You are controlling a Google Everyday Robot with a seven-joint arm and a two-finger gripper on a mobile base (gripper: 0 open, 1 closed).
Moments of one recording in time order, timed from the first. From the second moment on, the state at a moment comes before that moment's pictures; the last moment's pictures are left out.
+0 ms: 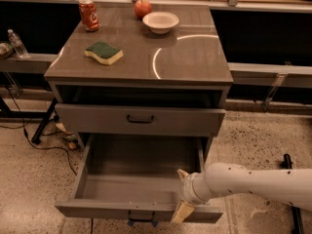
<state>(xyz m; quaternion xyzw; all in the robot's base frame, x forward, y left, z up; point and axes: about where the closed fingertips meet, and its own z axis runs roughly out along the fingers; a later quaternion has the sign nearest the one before) 0.442 -0.080 0.453 -0.62 0.74 0.14 0.23</state>
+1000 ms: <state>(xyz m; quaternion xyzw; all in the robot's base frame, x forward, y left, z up) 0.464 -0.072 0.445 -0.61 0.73 0.15 0.27</state>
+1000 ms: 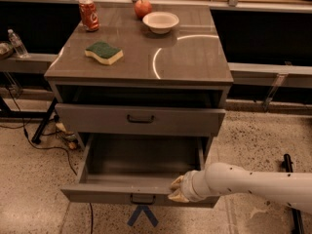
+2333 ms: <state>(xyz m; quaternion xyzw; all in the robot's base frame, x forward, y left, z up) 0.468 -0.069 0.472 -0.61 0.73 0.14 0.28</state>
